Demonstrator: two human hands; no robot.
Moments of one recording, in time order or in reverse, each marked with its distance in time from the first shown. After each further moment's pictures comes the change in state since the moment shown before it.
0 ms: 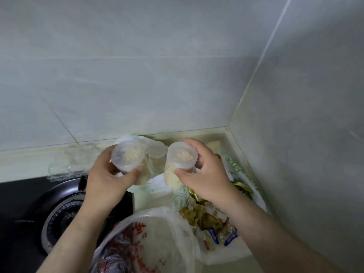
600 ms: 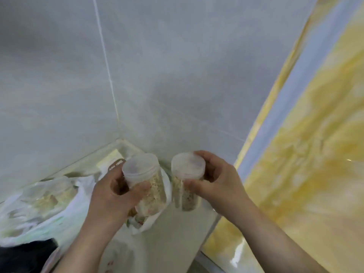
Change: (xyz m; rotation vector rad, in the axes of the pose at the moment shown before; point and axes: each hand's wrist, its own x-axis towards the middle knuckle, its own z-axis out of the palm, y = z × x) left_hand -0.158 0.119 0.054 -0.242 -0.783 0.270; right_hand -0.290 -0.062 -0.093 0.114 0.730 0.161
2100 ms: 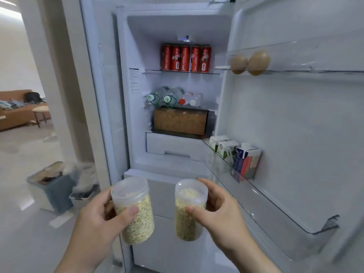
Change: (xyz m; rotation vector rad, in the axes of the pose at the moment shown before) left_hand -0.542 0.223 0.487 -0.669 -1.927 0.220; right_hand -0.734 -0.002 -0.270 -0.096 1.998 0.267
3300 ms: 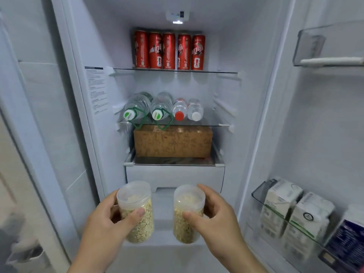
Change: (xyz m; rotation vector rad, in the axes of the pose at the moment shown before) left_hand 0.323 -0.162 -0.029 0.065 -0.204 -0.140; right_hand 0.277 0.071 0.083 -0.135 0.296 0.063
